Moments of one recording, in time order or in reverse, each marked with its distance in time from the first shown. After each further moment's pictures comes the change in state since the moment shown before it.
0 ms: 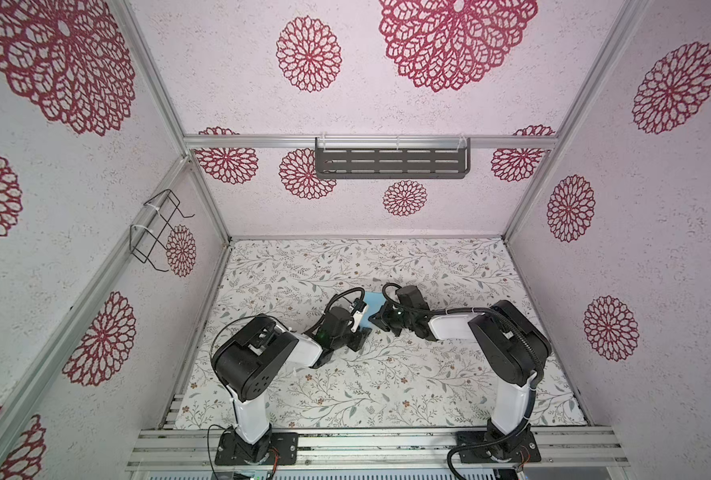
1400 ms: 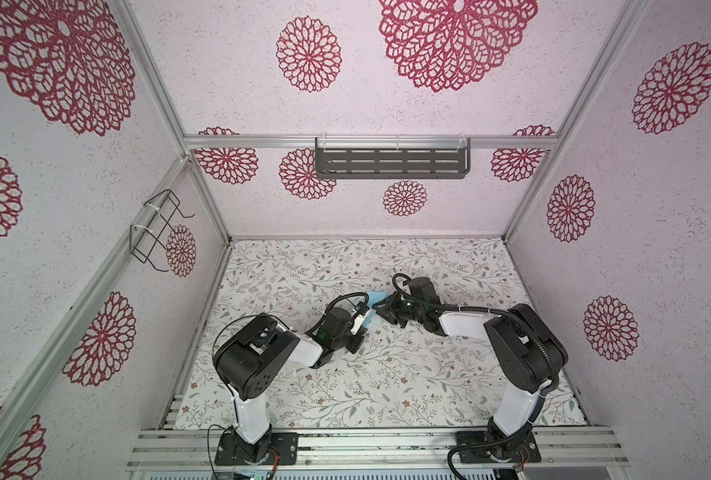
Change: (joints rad) left arm 0.000 -0.001 0.018 -0.041 0.014 0.119; right arm -0.079 -0.087 -0.020 -0.006 -0.069 0.021
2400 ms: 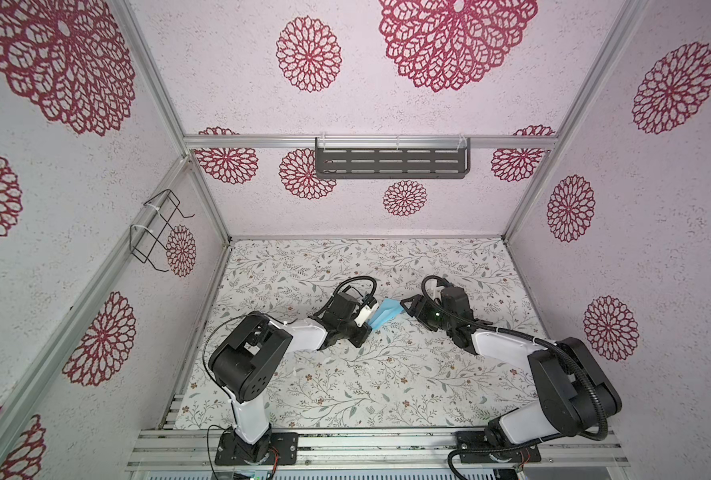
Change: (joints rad) left arm 0.026 -0.026 0.210 -0.420 0.186 -0.025; right arm -0.126 -0.332 -0.273 0.010 0.198 -0.315
